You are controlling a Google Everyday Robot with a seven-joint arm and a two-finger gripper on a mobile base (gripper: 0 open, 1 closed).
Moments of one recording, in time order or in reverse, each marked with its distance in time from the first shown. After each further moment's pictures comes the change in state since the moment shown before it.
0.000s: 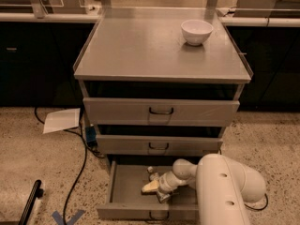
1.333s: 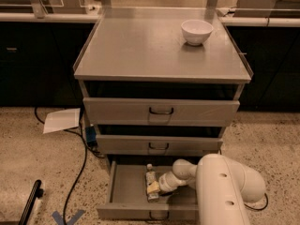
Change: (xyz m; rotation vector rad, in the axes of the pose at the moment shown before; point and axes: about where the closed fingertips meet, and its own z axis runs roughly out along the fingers) arm 0.000 0.000 0.000 0.000 0.000 0.000
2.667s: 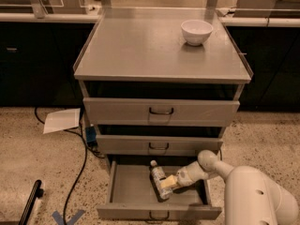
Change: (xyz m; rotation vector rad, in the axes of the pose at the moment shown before) arm 0.014 0.001 -0.108 -0.263 0.048 -0.103
